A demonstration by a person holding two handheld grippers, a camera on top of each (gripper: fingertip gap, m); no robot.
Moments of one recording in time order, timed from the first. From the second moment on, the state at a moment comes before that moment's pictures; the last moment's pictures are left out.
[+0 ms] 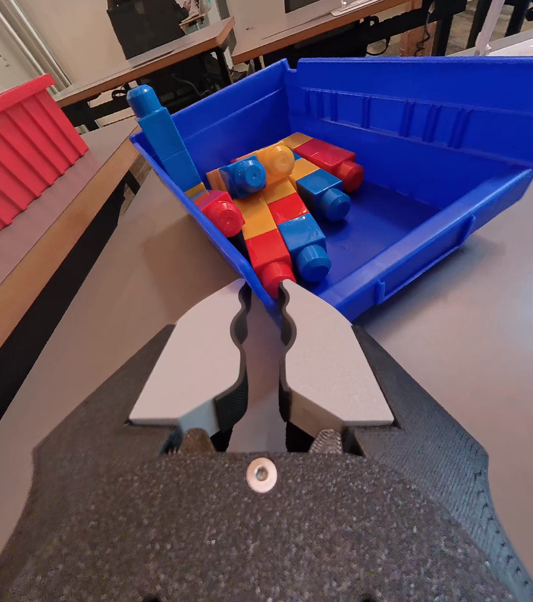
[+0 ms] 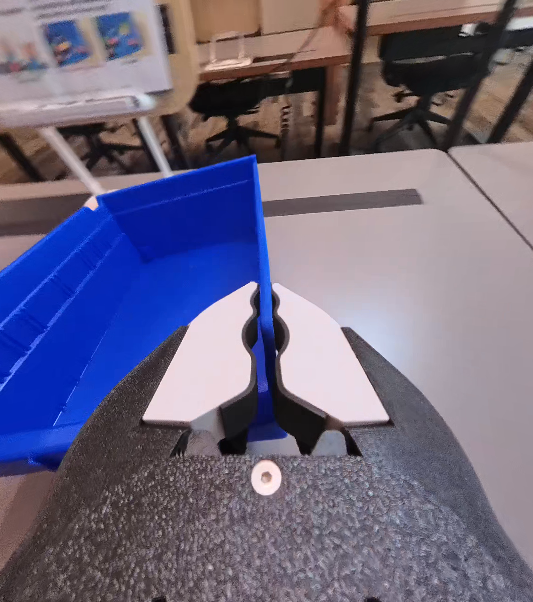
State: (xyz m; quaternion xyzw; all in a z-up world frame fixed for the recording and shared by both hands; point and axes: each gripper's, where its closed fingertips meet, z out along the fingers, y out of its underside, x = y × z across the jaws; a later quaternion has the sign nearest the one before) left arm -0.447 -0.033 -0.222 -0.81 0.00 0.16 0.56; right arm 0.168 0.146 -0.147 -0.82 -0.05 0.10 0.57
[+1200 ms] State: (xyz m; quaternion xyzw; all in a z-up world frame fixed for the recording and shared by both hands) left arm -0.474 -0.023 -0.224 -0.81 -0.03 0.22 0.53; right arm 0.254 0.185 -0.206 -0.81 0.10 -0.01 0.58
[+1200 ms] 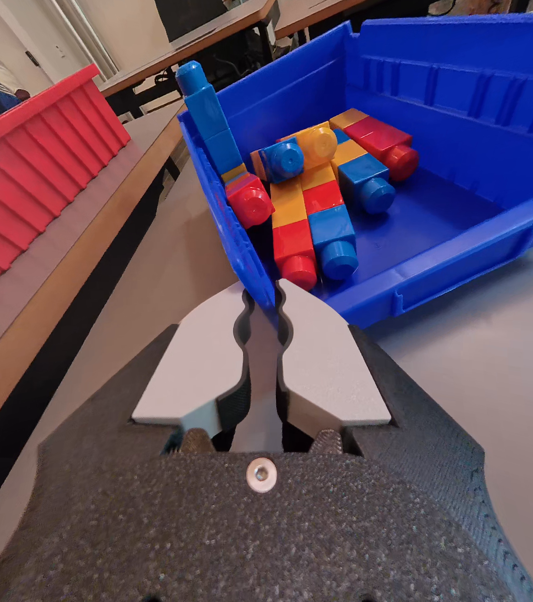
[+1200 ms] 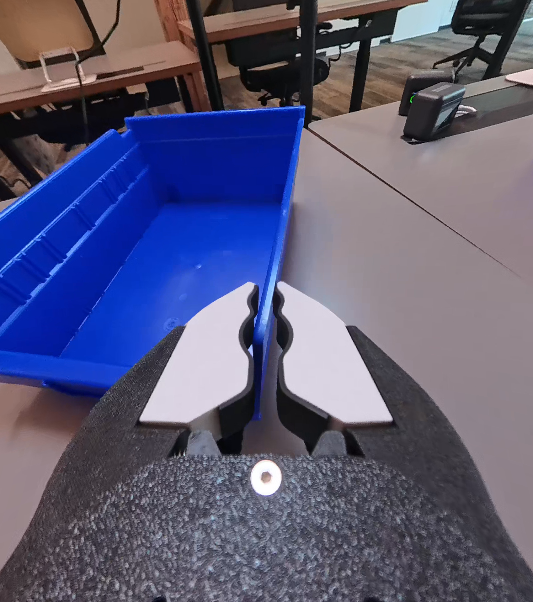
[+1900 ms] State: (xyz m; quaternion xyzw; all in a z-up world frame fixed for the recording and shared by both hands) left arm -0.486 -0.051 -0.220 -0.80 -0.10 0.23 0.55; right arm 0.151 0.143 -0.078 -0.69 -0.13 0.17 0.69
